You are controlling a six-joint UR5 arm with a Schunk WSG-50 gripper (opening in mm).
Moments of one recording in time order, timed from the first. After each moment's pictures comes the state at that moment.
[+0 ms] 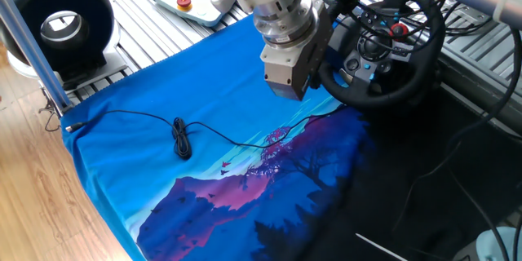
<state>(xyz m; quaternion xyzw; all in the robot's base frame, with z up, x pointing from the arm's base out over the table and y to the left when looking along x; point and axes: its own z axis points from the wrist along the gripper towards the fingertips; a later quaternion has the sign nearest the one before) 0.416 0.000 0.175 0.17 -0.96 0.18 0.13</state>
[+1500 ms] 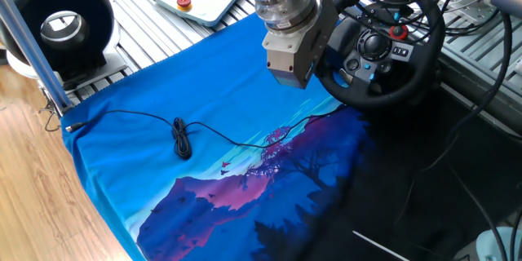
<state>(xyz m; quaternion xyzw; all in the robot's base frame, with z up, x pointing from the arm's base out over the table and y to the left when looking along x) 0.418 -0.012 0.196 0.16 -0.96 0.19 0.15</state>
